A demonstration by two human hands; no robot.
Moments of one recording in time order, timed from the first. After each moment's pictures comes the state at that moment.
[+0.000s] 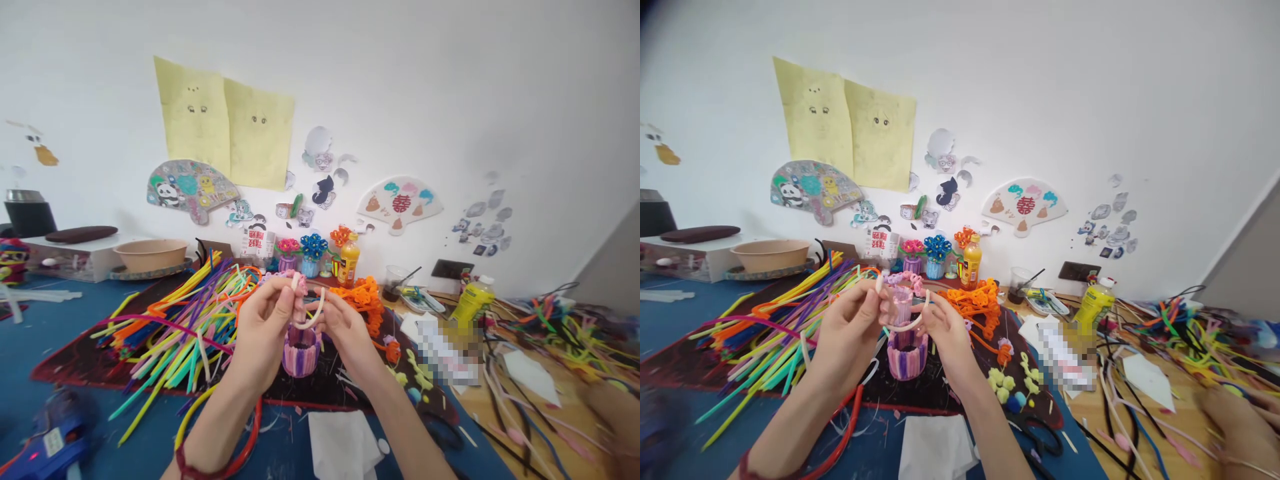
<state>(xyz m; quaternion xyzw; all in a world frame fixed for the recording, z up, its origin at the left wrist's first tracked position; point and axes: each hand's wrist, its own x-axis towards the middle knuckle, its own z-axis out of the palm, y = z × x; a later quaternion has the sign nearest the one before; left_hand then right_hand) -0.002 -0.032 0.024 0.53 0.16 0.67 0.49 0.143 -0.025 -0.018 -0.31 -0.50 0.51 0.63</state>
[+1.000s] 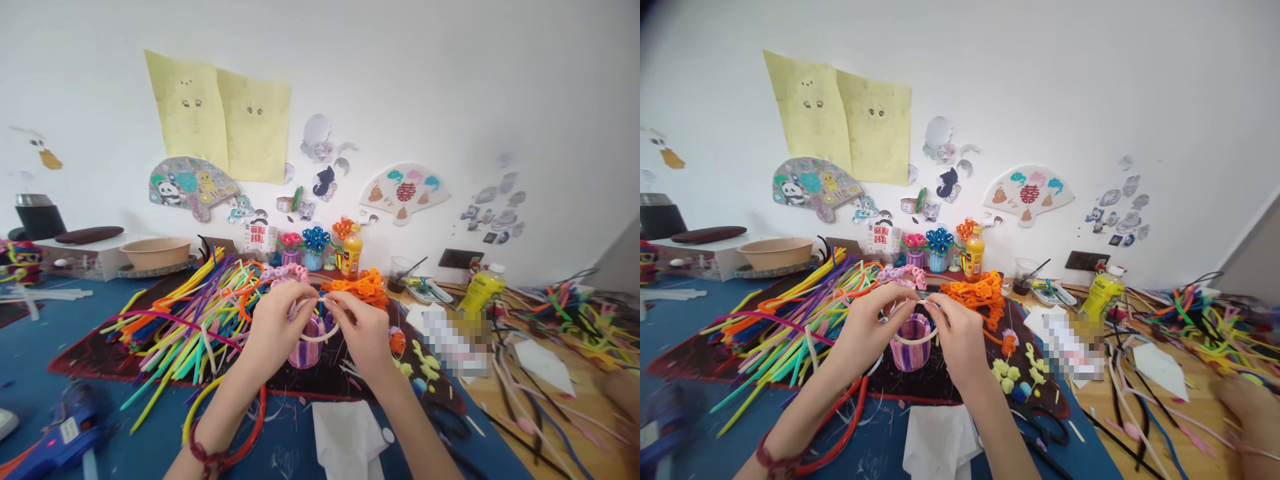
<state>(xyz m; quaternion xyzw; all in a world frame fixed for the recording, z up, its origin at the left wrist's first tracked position) -0.005 -0.021 0.020 0.80 0.35 0.48 0.09 0.160 -0.035 -0.014 -0.46 -0.69 0.02 0.56</state>
